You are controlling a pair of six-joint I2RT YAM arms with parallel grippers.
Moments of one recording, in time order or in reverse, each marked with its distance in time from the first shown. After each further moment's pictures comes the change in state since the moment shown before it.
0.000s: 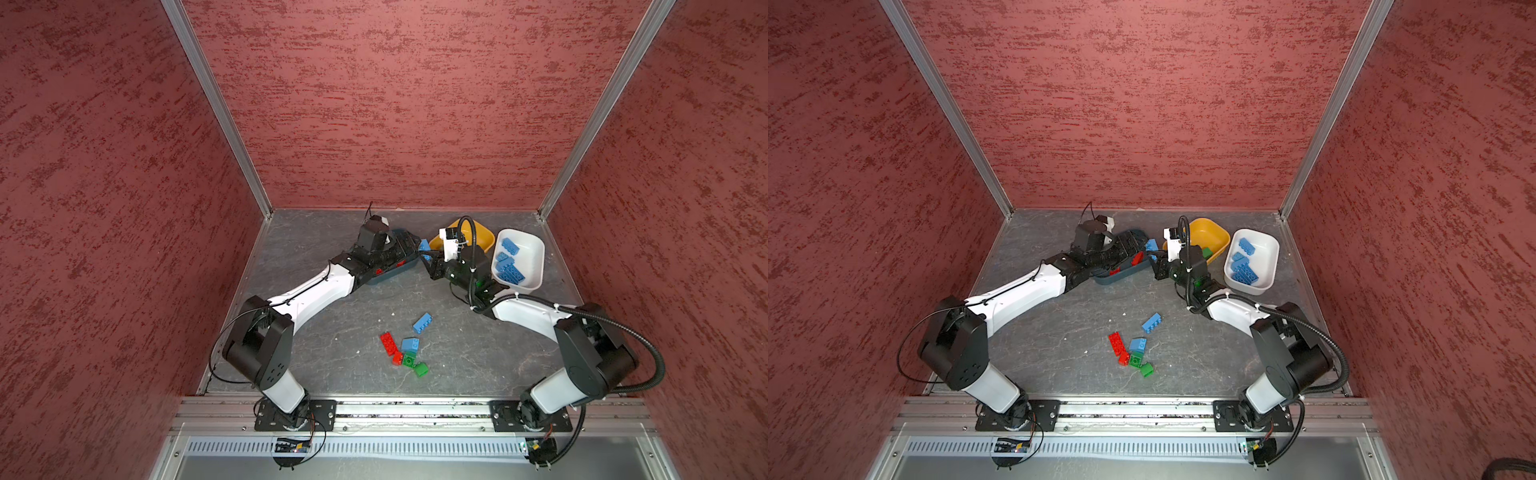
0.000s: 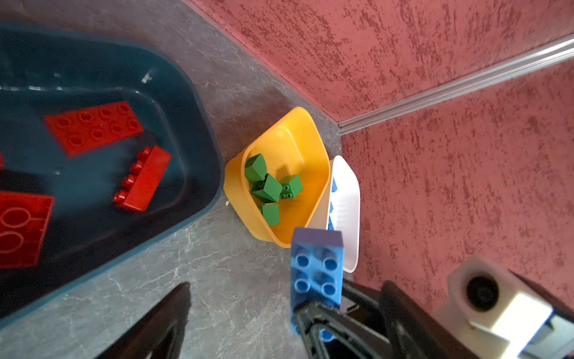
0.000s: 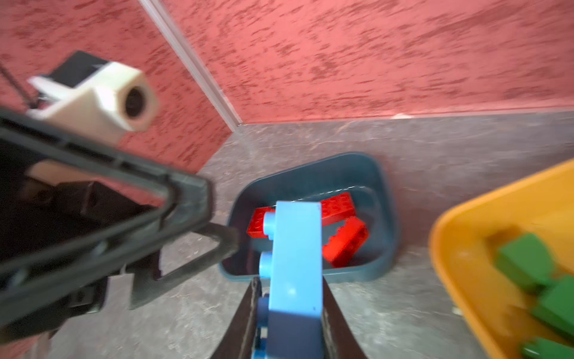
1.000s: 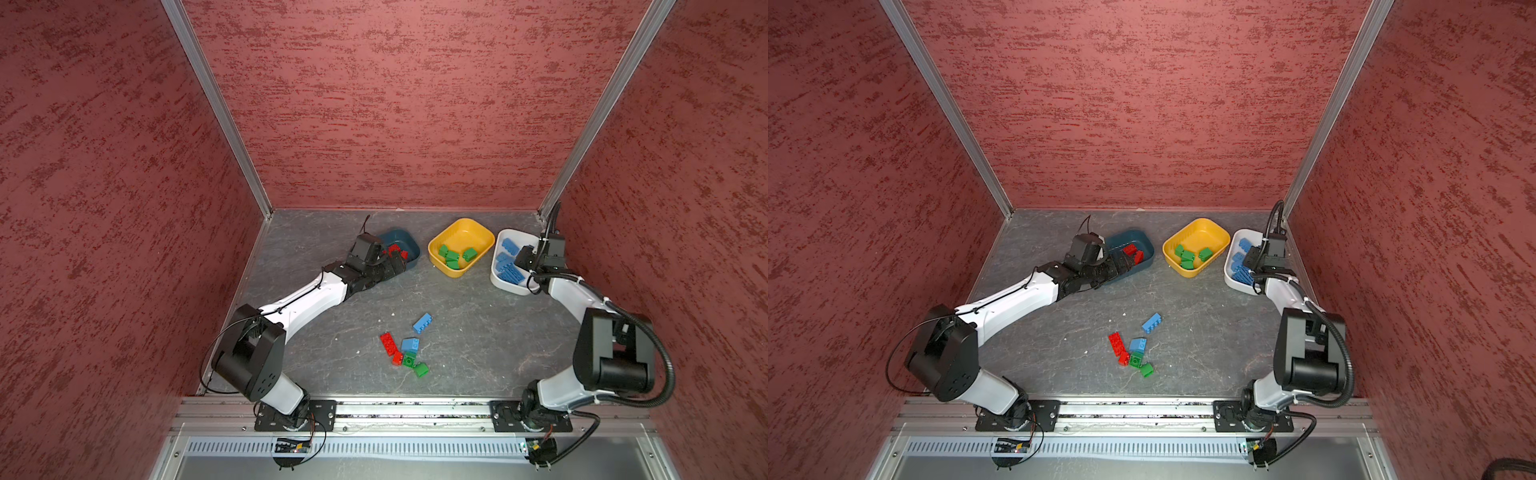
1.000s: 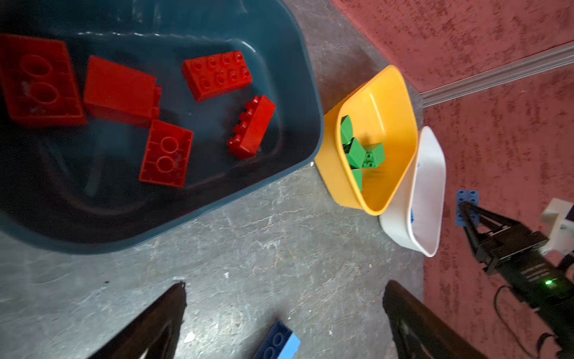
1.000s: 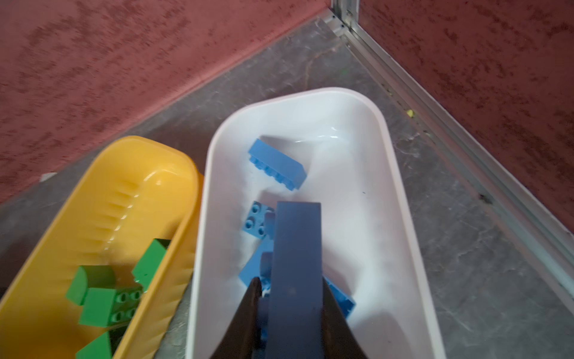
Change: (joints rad) left arm 0.019 -0.082 -0.120 -0.232 -0.075 0.097; right arm -0.671 0.015 0.156 -0.607 0.198 -0.077
